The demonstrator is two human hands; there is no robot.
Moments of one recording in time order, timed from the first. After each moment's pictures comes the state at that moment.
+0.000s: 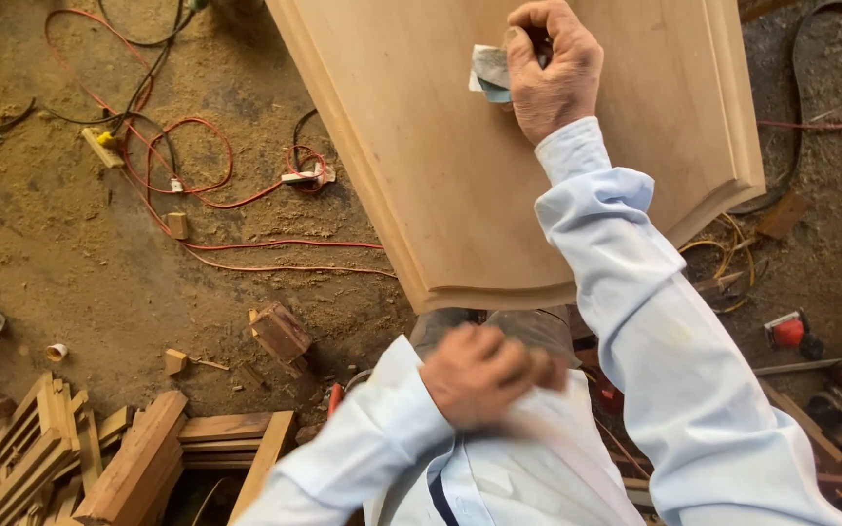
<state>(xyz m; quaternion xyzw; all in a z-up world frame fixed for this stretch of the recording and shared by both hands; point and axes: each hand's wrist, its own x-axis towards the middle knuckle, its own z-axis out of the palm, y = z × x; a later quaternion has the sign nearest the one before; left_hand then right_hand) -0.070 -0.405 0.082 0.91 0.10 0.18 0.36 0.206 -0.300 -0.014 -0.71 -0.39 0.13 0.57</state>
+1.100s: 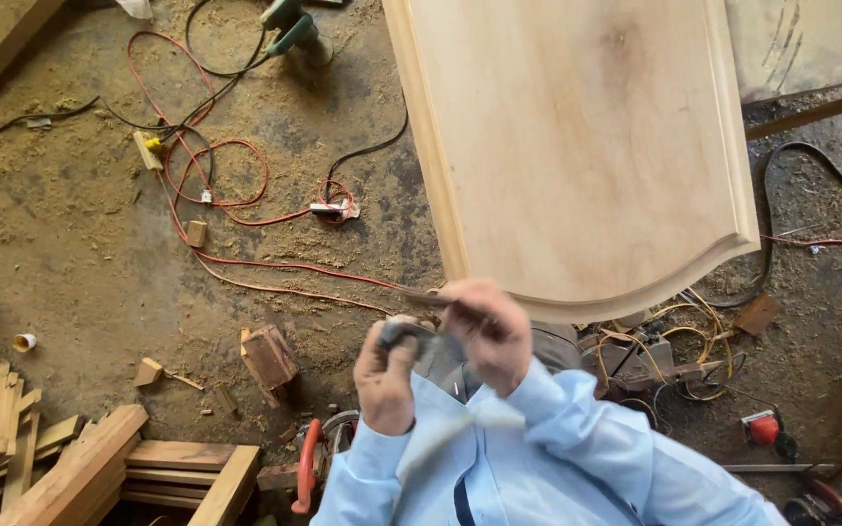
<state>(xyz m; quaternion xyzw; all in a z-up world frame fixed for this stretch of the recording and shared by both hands) -0.170 -0.421 0.071 0.43 0.41 0.45 0.67 -0.020 -0.436 0.067 -0.54 -0.43 0.35 0.63</state>
